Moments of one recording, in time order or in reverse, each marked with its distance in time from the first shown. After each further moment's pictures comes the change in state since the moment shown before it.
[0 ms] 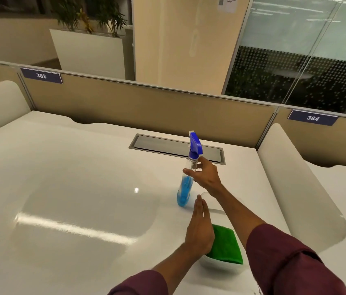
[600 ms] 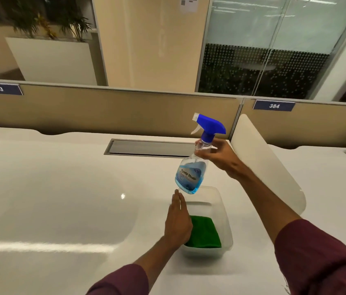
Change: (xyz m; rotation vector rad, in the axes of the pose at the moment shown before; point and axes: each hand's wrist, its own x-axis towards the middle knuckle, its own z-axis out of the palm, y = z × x) left_hand 0.002 -0.002 -0.006 0.057 0.025 0.008; right_hand -0.024 -0.007 -0.130 0.213 -0.017 -0.176
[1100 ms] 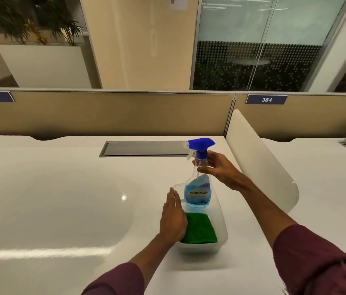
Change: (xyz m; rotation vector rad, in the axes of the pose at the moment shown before) left_hand 0.002 -0.002 -0.001 0.007 0.012 0.038; right_hand -0.031 0.045 -0.015 0.041 -0.164 0.063
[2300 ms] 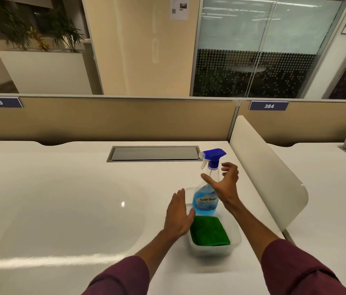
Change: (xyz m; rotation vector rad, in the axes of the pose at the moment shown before) left_hand -0.001 -0.014 -0.040 -0.169 -0.096 0.058; right_hand -0.008 0.027 0.063 -0.148 0.679 0.092
